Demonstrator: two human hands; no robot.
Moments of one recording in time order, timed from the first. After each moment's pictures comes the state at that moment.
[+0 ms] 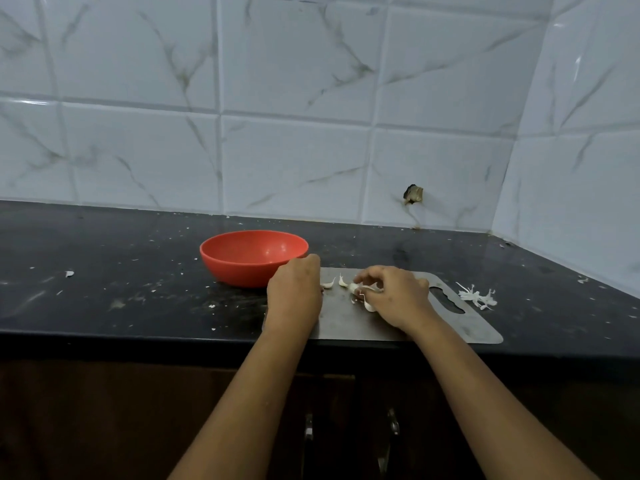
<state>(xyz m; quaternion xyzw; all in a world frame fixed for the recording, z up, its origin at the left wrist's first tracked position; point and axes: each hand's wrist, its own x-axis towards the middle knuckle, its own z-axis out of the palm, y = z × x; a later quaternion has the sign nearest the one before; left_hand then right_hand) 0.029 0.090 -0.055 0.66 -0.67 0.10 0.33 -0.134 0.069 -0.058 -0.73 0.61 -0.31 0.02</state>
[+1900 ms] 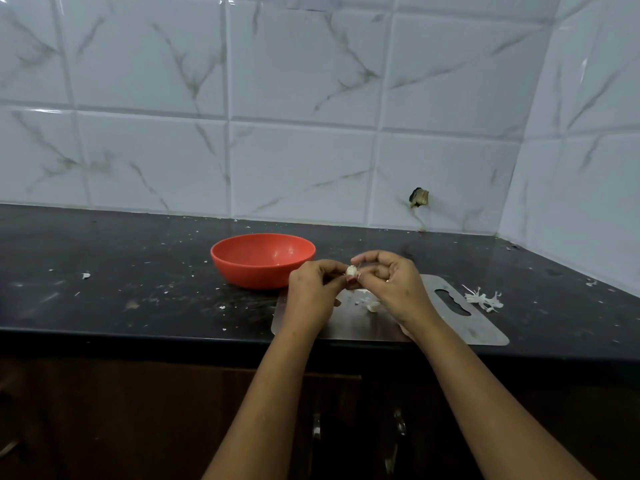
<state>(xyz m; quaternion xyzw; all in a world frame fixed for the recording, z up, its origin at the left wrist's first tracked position) 0.024 0.100 -0.057 0.46 -0.63 -0.26 0.57 -0.118 0.089 -0.050 -0.68 0.37 -0.55 0.32</state>
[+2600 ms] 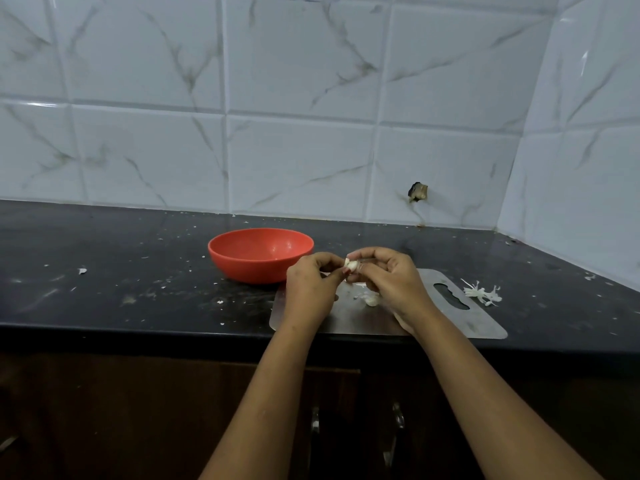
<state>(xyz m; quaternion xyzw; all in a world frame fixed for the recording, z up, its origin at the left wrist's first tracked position) 0.022 0.094 -0.061 0.49 -0.60 -0.24 0.59 -0.115 0.085 -0.050 -0.64 0.37 -0.56 0.38</state>
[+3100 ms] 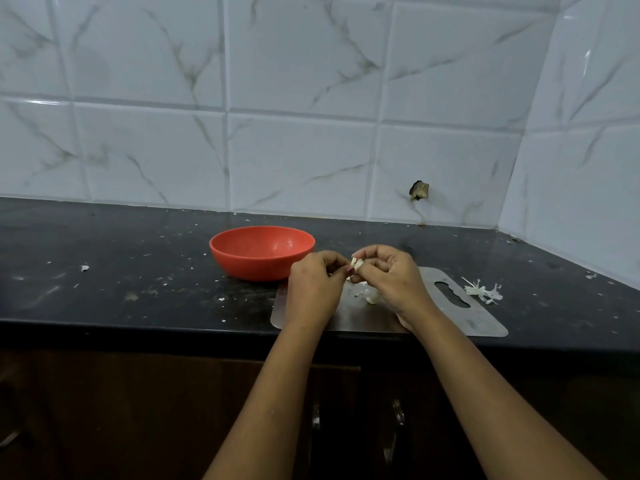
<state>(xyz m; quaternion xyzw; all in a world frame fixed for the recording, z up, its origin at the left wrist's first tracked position) 0.018 0.088 -0.065 0.52 -0.62 -0.16 0.57 -0.116 0.081 -0.053 -0.65 0.40 -0.55 0.33</state>
